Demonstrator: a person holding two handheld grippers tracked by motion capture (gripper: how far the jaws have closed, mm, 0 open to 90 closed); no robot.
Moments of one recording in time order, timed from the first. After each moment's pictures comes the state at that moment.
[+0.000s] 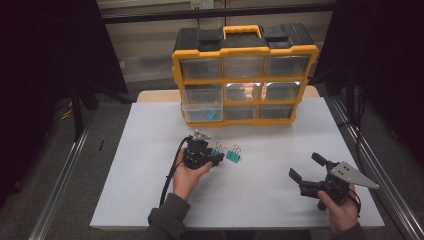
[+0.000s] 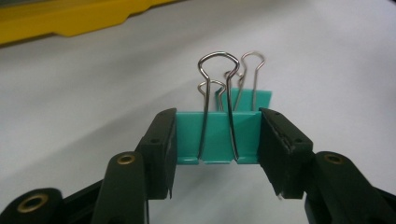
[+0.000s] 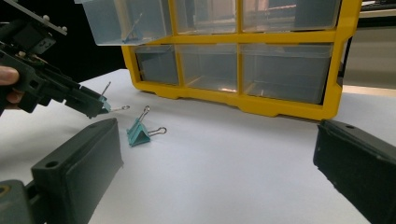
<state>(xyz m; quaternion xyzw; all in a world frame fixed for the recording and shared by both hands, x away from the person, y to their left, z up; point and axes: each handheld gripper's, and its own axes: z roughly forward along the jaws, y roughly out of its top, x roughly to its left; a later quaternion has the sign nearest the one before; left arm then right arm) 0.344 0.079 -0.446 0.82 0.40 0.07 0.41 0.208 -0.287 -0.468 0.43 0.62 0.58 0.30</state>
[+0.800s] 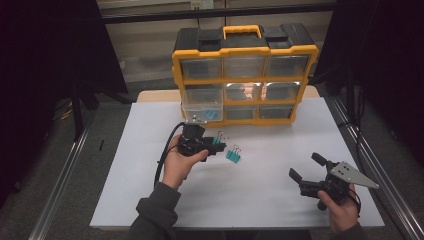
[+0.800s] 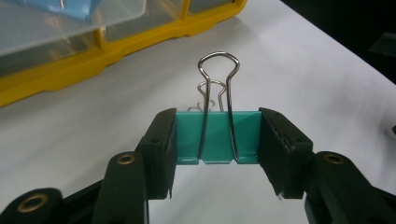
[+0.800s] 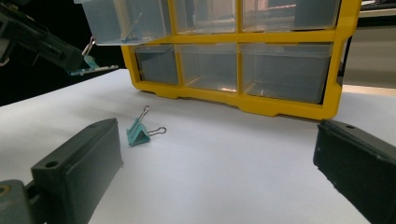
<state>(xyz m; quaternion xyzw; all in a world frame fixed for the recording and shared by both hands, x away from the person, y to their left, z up) 0.353 0.084 -0.389 0.83 0.36 0.03 0.43 0.208 -0.287 -0.468 0.44 0.62 0.58 0.30</state>
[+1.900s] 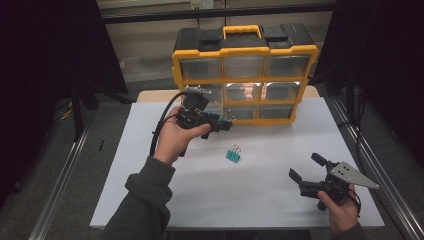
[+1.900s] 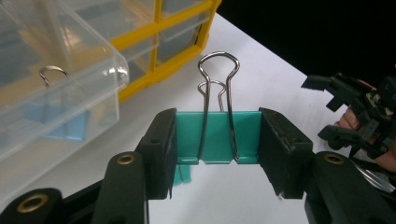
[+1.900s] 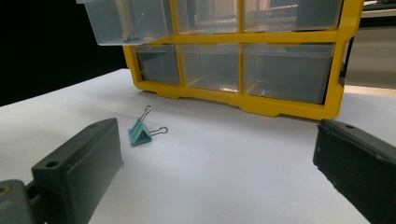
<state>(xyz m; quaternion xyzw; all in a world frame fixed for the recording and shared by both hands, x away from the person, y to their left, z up) 0.369 0.073 -0.299 0.84 0.31 0.01 0.44 0.207 -0.287 -0.468 0.43 0.62 0.58 0.30</state>
